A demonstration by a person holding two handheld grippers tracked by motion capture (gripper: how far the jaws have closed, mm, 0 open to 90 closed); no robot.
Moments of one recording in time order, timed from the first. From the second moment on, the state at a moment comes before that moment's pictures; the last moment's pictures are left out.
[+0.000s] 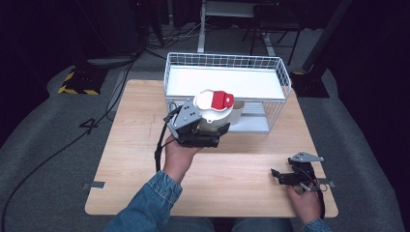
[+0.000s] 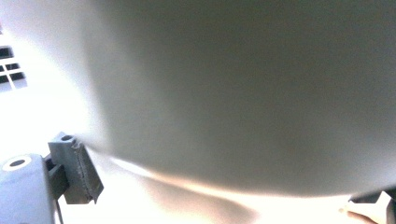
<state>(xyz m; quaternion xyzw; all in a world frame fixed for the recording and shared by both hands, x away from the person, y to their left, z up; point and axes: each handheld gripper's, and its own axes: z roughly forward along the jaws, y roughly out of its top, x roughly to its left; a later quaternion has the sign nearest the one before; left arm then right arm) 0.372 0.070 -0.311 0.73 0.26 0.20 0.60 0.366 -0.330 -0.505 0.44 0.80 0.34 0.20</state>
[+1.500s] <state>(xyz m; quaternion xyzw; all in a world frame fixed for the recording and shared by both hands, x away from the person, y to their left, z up) 0.491 0.040 -0.267 0.69 0.31 0.24 0.61 0.367 -0.329 -0.505 0.45 0.80 0.34 0.20</state>
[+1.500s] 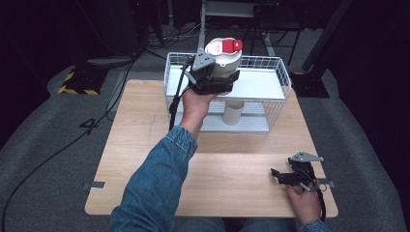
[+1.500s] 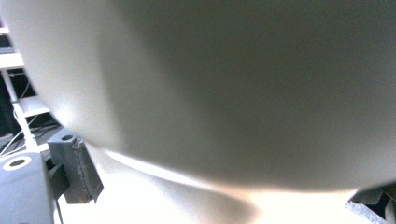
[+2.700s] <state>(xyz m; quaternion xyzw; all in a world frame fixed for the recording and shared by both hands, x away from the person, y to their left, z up) 0.556 0.010 -0.295 0.68 0.38 0.27 0.56 0.366 -0.329 -0.505 0.45 0.80 0.35 0.20</state>
